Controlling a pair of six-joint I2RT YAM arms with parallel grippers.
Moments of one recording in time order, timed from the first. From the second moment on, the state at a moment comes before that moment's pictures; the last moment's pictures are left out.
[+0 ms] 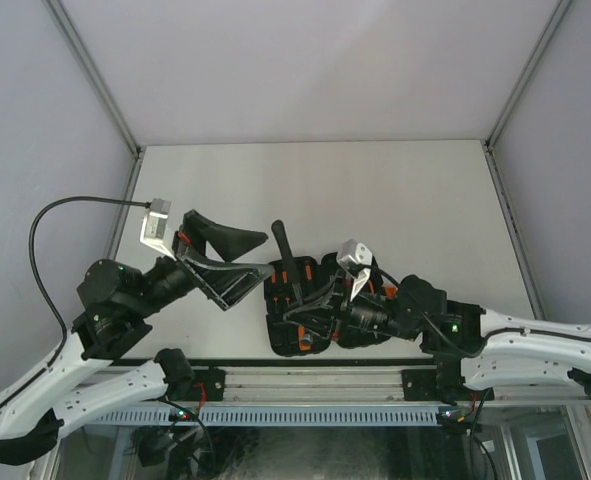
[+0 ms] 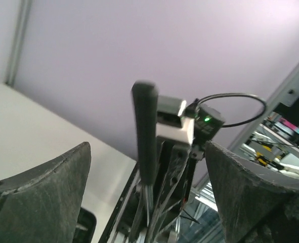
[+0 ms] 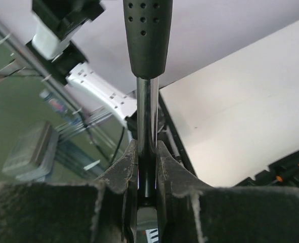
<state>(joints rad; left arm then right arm) -0.96 0.60 0.92 0.00 0.16 -0.62 1.38 0.84 0.81 0.06 0.09 0.41</state>
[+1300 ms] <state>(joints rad) -1.01 0.74 1.07 -0.22 -0.01 -0.60 1.42 0.82 0.86 0.00 0.26 0.37</state>
